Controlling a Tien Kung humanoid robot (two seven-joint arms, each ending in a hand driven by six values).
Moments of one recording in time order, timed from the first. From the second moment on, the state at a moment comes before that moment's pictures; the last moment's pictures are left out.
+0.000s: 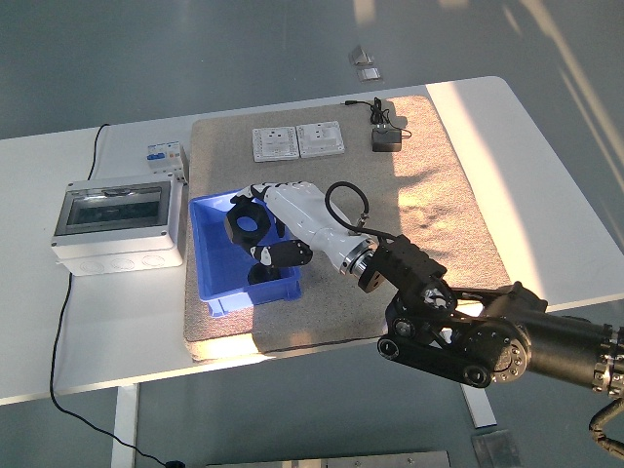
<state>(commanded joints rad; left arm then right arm) -0.10 0.05 -1.63 -0.18 1.64 0.18 0.08 0.83 -0.05 0.23 1.16 -1.70 -0.40 -0.11</state>
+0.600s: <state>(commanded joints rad) -0.10 0.06 -1.62 -0.18 1.63 0.17 0.08 0.84 -0.04 0.21 1.13 -1.73 -0.29 -0.20</state>
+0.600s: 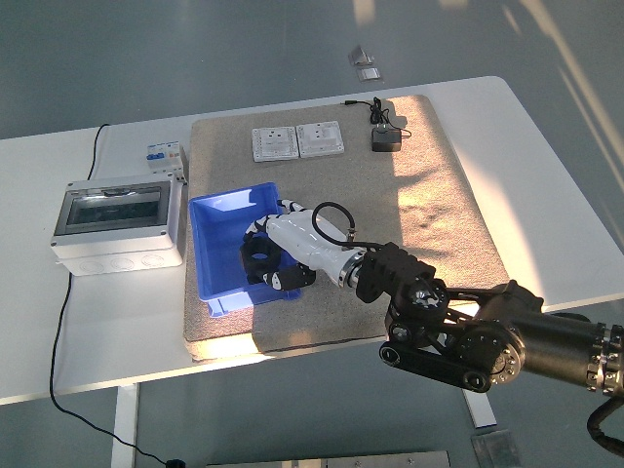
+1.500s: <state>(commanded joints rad) -0.01 0.03 -1.47 -0.18 1.37 0.20 0.03 0.35 -0.32 0.85 1.36 -1.10 -0.39 0.38</state>
